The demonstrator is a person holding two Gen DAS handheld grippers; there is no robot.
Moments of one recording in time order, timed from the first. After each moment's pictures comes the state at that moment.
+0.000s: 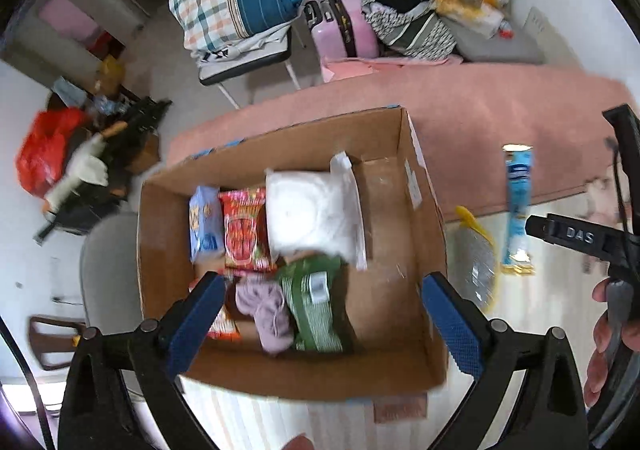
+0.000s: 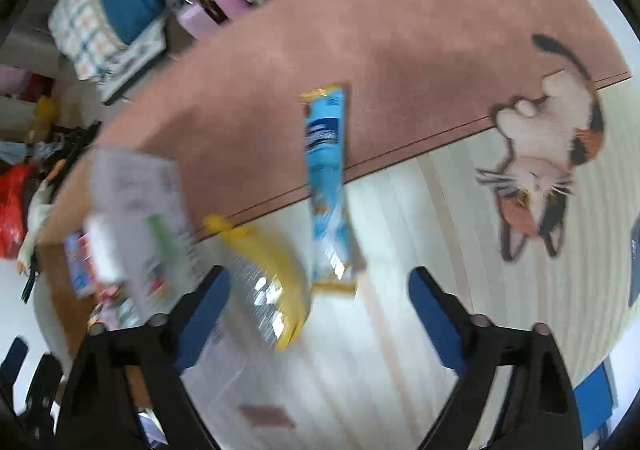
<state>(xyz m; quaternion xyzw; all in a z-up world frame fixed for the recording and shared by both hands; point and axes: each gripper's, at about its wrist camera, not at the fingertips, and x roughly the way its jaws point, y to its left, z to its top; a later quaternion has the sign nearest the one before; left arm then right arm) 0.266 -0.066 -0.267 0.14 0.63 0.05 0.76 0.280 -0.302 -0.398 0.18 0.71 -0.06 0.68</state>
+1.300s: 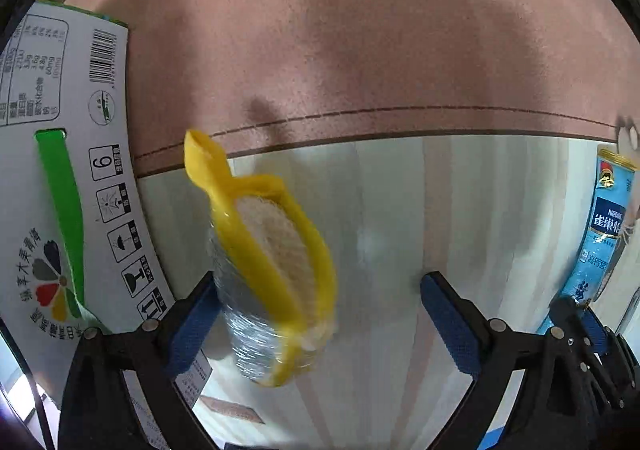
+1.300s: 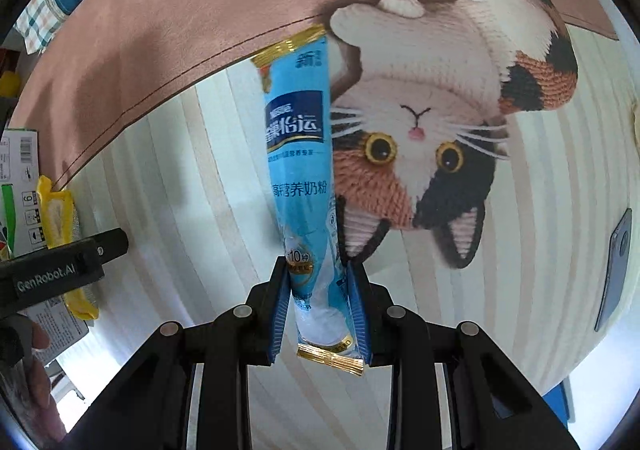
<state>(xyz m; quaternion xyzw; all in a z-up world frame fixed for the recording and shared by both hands) 0.284 -0.212 -0.465 0.07 0.80 0.00 0.60 0.228 -0.407 -0.456 0.12 0.75 -0.08 0.64</state>
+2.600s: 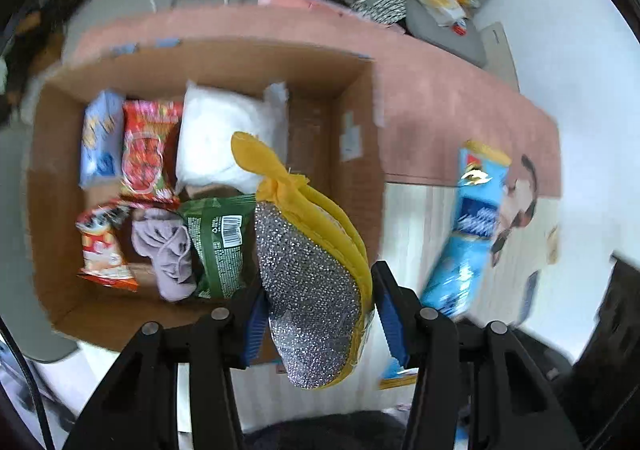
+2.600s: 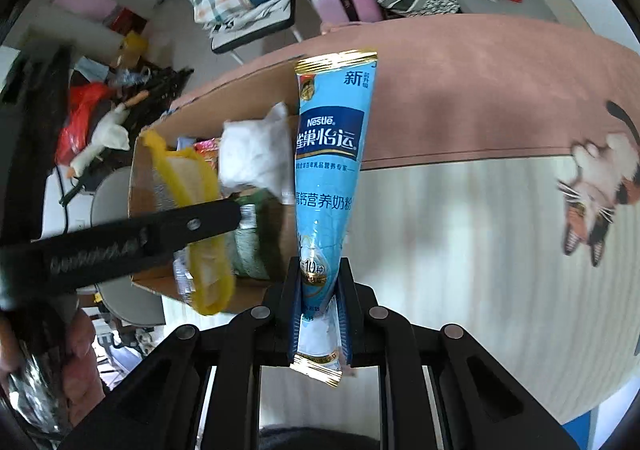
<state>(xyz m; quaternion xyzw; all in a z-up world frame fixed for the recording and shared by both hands) 0.266 -0.007 -0.285 -0.14 0.74 -0.09 0.66 0.231 -0.142 -0.275 0.13 0.67 0.11 0.72</state>
